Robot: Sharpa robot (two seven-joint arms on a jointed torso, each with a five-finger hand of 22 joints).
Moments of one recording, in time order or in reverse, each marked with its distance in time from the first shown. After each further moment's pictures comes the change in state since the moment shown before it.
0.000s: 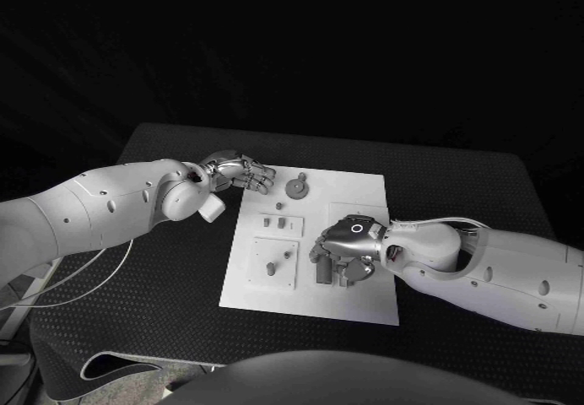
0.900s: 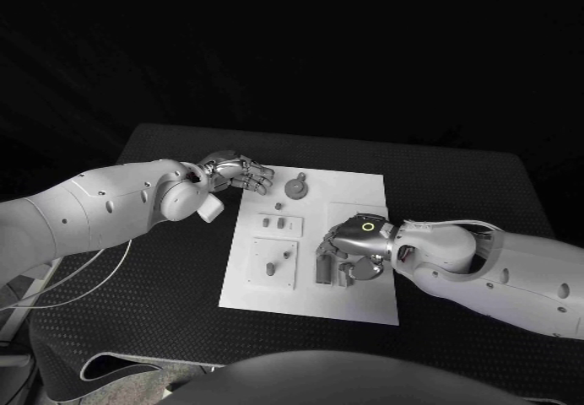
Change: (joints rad) left arm 0.000 -0.002 0.000 -0.002 -0.001 0.000 -0.003; left_hand 0.000 0.000 0.000 0.000 0.000 0.000 0.000 0.000 0.000 0.000 0.000 0.000 0.000 0.000 0.000 -0.004 0.002 0.000 0.000 0.000 0.000 0.000; right arm 0.002 -0.061 0.000 0.037 0.037 -0.048 -0.004; right_hand -0.004 -0.004 -0.003 -0.003 0.000 -0.005 0.005 0.016 0.000 -0.009 0.002 0.022 -0.024 -0.010 0.012 0.011 -0.015 0.000 0.006 -0.005 -0.008 0.000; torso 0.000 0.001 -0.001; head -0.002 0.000
